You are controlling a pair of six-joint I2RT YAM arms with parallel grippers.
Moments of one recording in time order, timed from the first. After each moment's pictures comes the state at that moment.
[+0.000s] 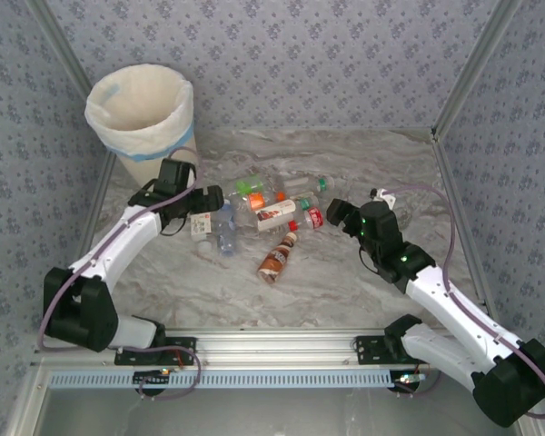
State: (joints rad) left arm -0.30 1.39 1.05 -0.55 -0.01 -0.39; right arm 0.52 0.90 0.68 -0.30 0.29 0.74
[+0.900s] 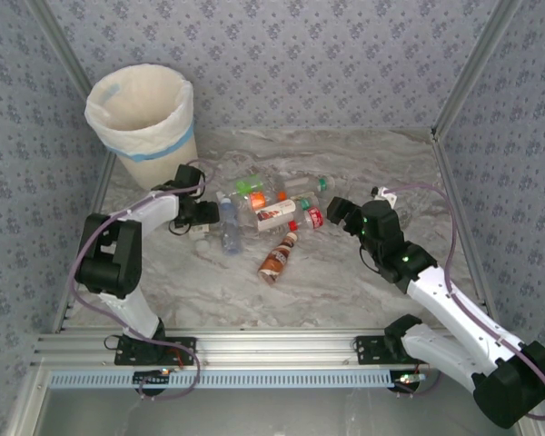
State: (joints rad) left arm -0.25 1.74 1.09 -0.53 -0.03 -0.36; right arm 0.52 0.89 0.69 -0.30 0.29 0.73
